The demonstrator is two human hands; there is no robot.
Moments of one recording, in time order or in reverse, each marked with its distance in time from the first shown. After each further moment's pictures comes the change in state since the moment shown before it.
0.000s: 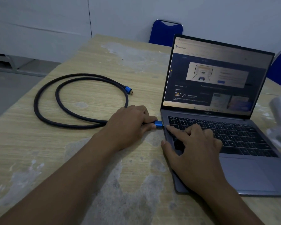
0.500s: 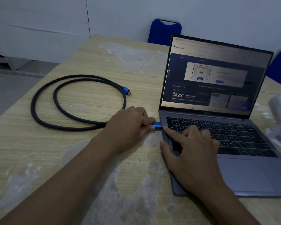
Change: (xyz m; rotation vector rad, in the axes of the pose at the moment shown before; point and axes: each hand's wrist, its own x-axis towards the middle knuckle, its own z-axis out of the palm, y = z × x) left_hand 0.001 0.004 0.004 -0.008 0.047 0.004; right_hand 0.001 -0.001 -0.002 -0.006 -0.036 0.005
